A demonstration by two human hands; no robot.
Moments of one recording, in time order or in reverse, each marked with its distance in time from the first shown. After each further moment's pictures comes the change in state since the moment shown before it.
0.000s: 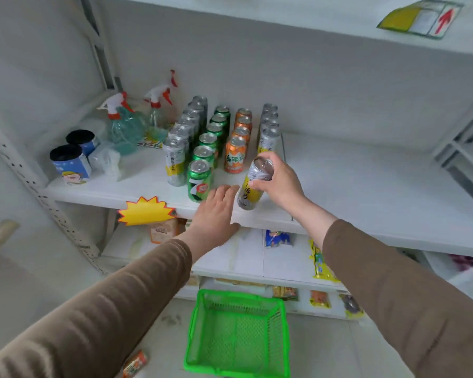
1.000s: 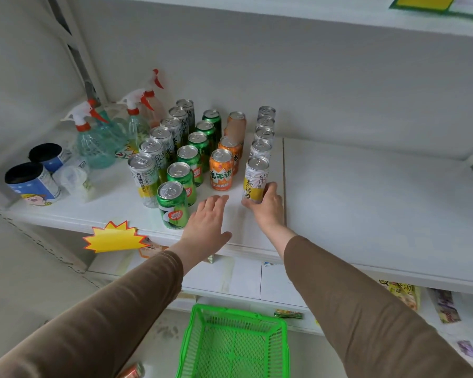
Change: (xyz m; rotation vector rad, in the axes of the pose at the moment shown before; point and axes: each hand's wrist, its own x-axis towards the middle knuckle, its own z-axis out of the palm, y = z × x) left_hand 0.090 -0.006 0.053 -0.004 -0.082 -0.152; right_hand 0.095 0.121 0.083 0.128 0.062 0.319
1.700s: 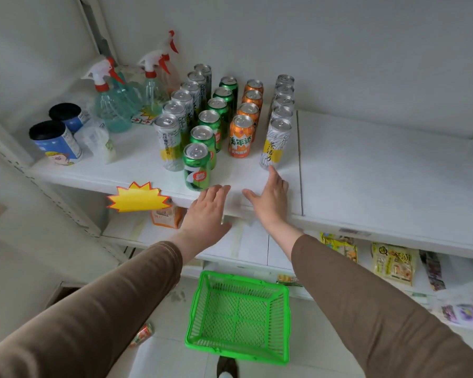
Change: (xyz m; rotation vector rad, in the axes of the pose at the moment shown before) left_hand -0.079 -0.040 0.007 -0.047 0.009 0.057; right_hand -0.096 -0.006 0.026 -0.236 0.060 -0.169
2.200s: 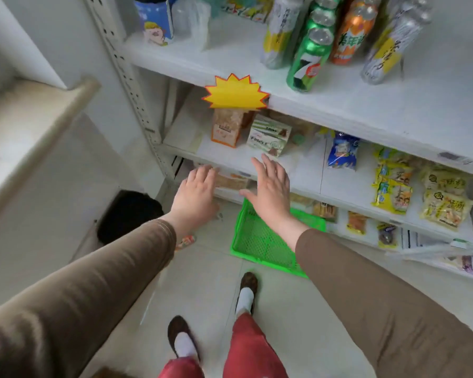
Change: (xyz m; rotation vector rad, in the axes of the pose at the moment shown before) left_hand -0.242 -0.173 0.027 0.000 -0.120 -0.218; right_hand -0.245 -0.077 0.143 -0.360 -0.308 -0.295
